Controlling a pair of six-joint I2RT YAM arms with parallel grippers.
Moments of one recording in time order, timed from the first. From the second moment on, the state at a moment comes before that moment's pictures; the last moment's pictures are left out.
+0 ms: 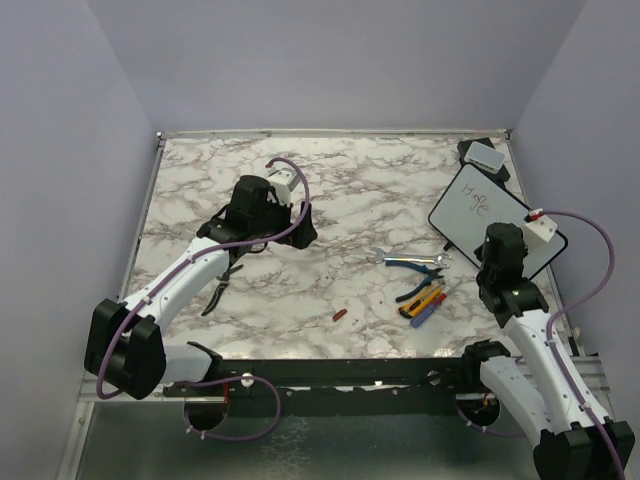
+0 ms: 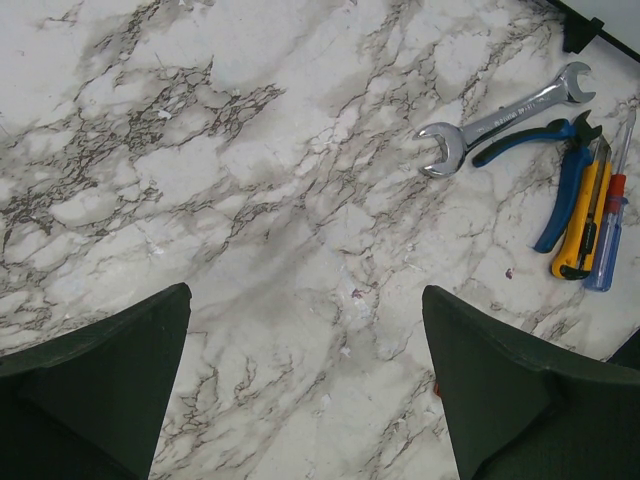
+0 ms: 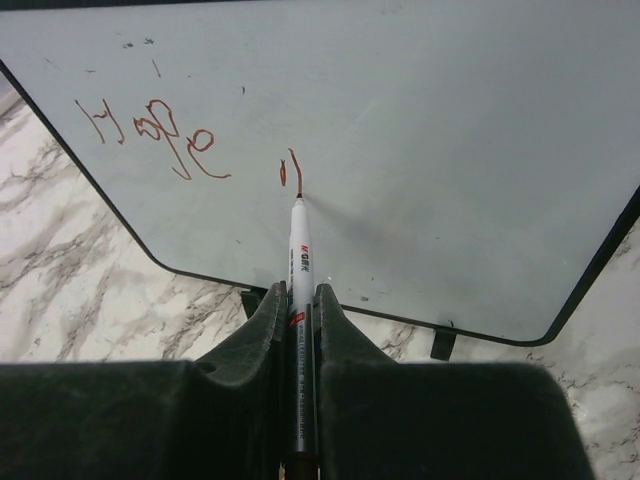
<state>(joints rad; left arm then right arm) -0.46 1.29 0.95 -0.26 0.29 -0.17 0.13 0.74 0.57 -0.31 0.66 0.57</state>
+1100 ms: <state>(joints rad) -0.47 1.29 0.95 -0.26 0.29 -0.17 0.13 0.71 0.60 -0.34 0.72 0.54</state>
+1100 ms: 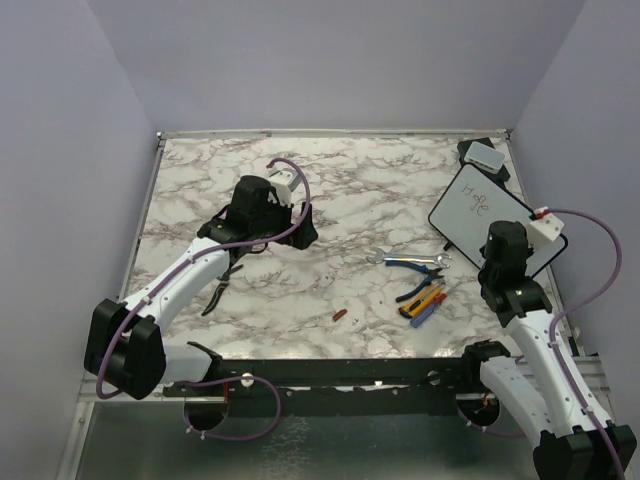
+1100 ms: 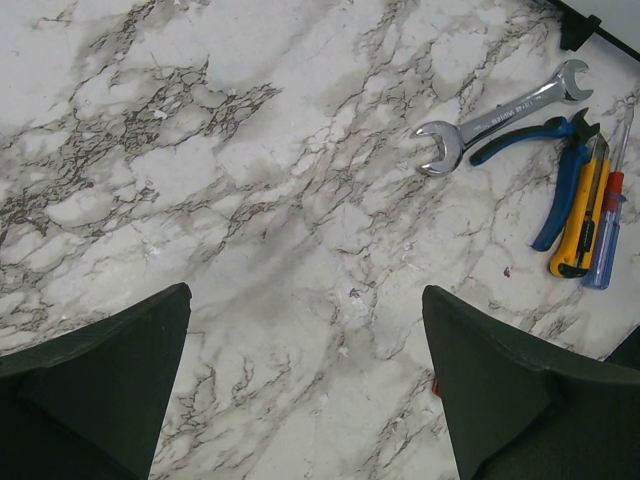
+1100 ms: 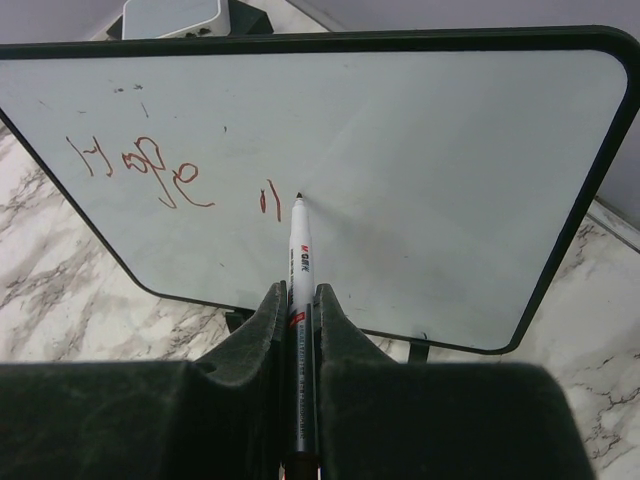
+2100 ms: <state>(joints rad) -0.47 1.29 0.95 -0.26 0.29 -0.17 0.13 0.70 0.60 -0.32 0.76 0.52</state>
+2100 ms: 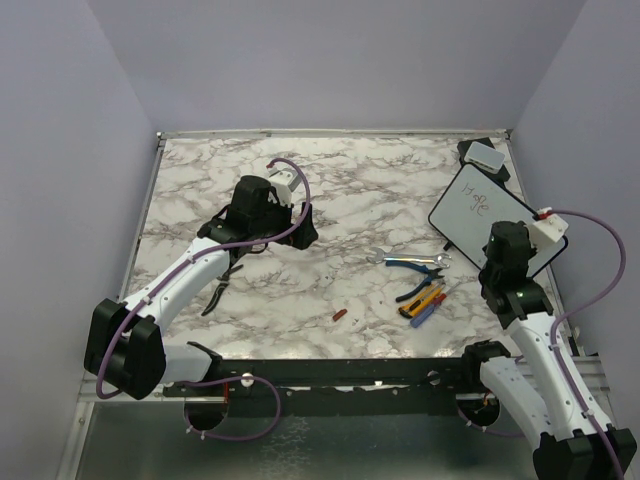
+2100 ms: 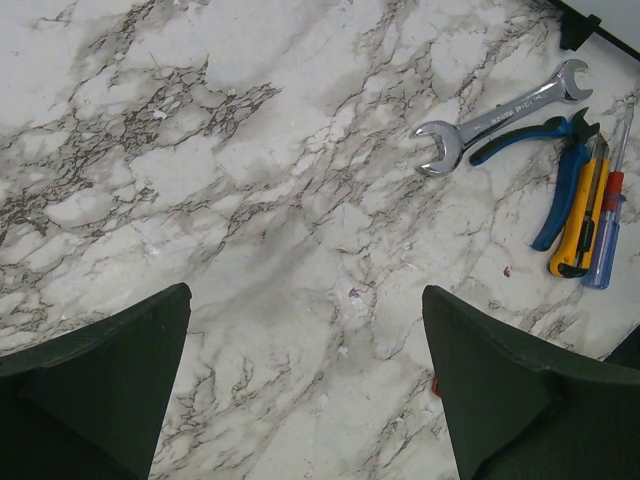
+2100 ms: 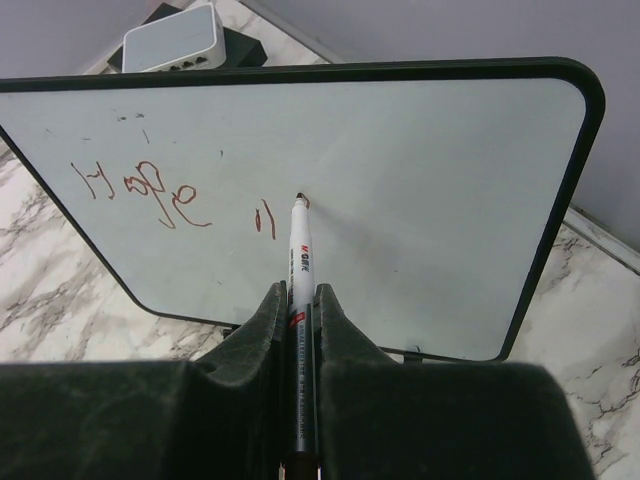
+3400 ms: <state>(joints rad) -0.47 1.29 0.95 -0.26 0.29 -0.17 0.13 0.68 0.59 -0.45 0.80 0.64</state>
